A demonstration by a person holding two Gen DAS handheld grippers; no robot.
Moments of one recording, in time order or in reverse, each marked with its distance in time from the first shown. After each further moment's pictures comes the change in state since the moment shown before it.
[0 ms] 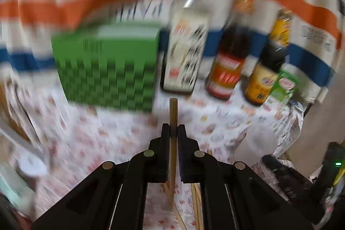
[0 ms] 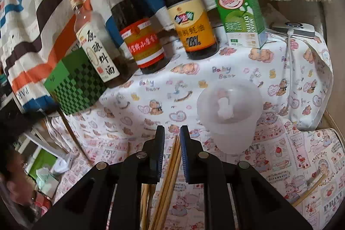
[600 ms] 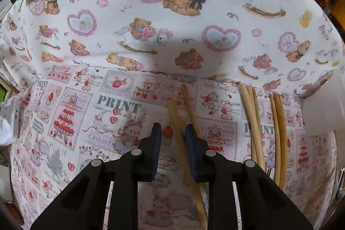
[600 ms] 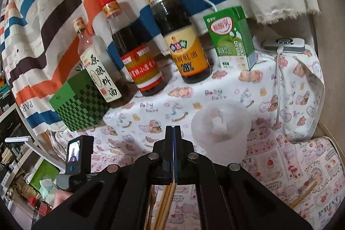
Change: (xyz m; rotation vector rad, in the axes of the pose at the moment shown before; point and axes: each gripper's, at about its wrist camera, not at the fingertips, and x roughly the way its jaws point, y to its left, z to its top) left arm 0.174 0.034 -0.102 -0.083 0.515 0.148; right arm -0.026 -0.012 0.013 0.024 -0.112 0.004
